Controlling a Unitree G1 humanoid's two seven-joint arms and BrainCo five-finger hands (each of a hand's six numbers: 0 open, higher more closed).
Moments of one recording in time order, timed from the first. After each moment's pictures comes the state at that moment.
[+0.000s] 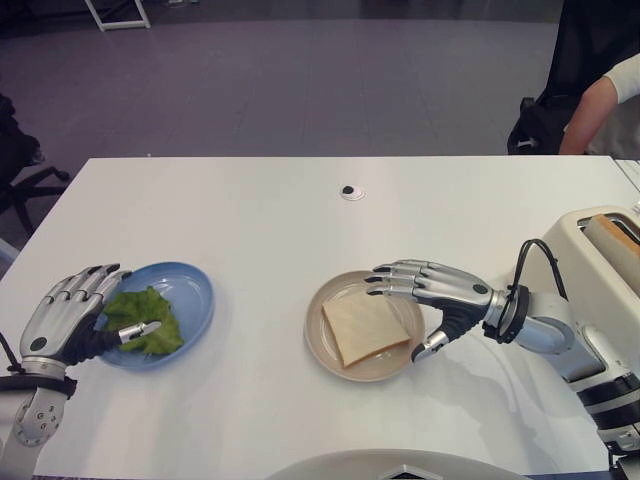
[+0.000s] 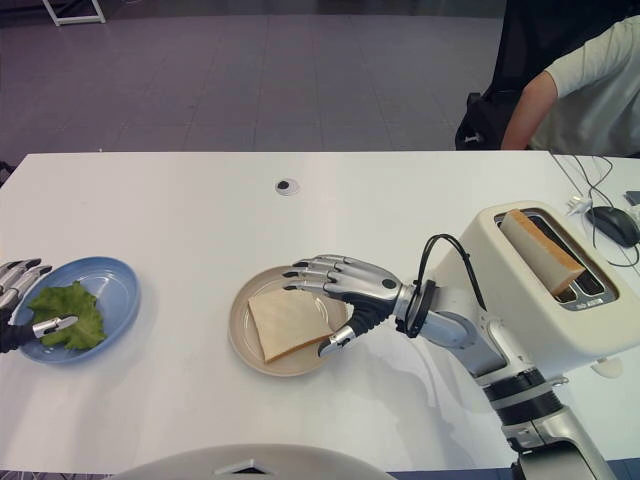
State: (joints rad) left arm 0.49 0.92 0.38 0.16 0.70 -0.40 0.23; right arm -0.17 -0.72 0.30 -0.07 -0.45 -0.74 0.36
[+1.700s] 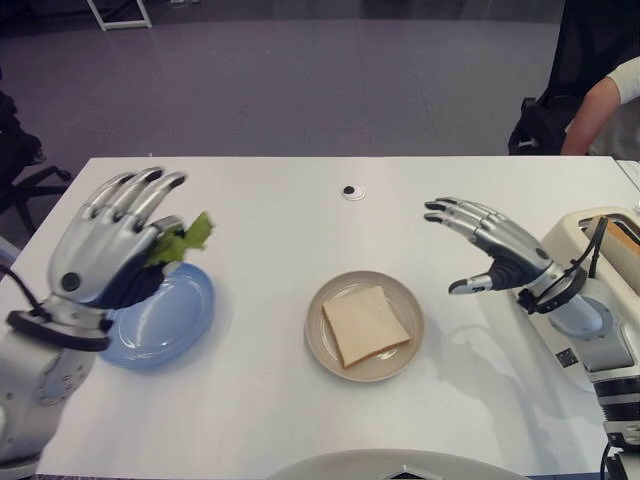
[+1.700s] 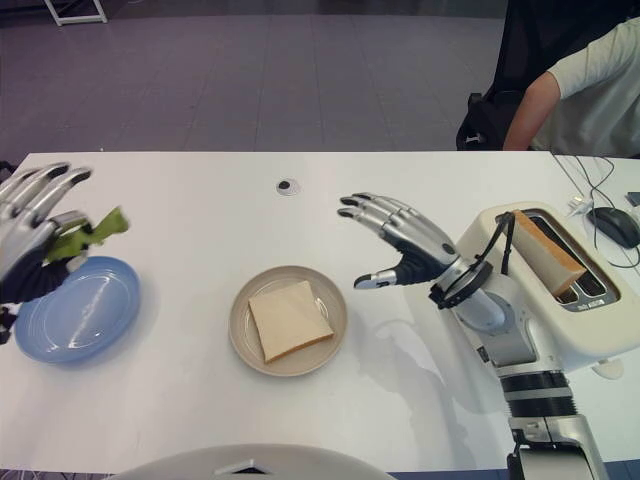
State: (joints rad) left arm 0.25 0.84 0.26 -0.57 0.75 -0.26 0.08; right arm -0.15 -0.68 0.02 0.07 -0.43 -0.70 0.17
